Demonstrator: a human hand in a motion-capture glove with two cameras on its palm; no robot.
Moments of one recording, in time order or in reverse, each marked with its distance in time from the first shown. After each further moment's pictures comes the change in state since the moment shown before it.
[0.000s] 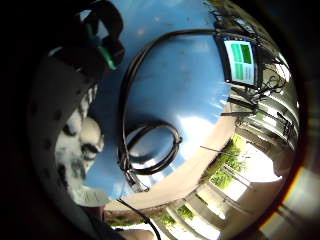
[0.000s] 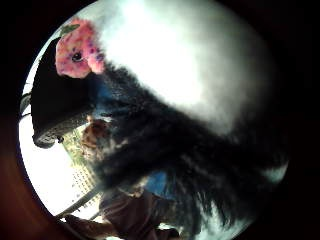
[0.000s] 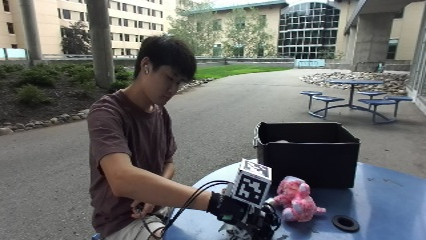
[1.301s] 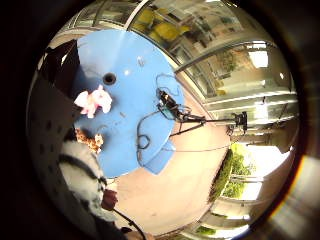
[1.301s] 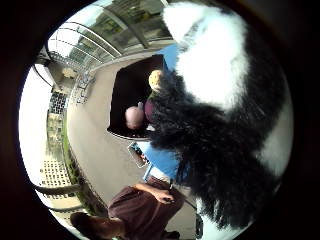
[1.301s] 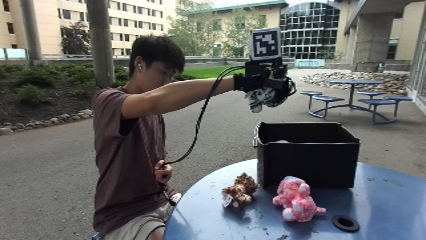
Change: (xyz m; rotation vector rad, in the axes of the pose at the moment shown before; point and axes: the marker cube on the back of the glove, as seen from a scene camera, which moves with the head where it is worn) arm -0.139 0.058 -0.344 0.378 0.113 -0.044
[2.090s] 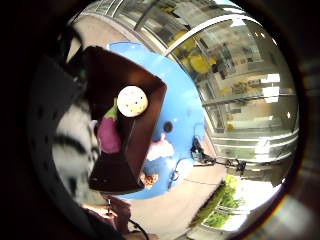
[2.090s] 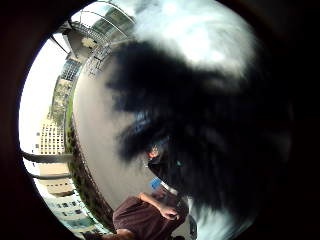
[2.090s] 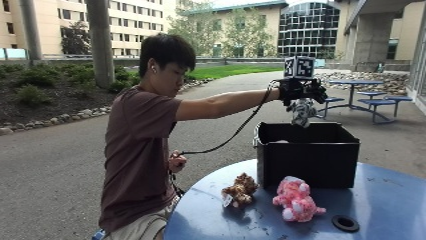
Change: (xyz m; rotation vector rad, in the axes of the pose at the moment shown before) arm -0.277 -0.128 0.036 -0.081 -0.009 -0.375
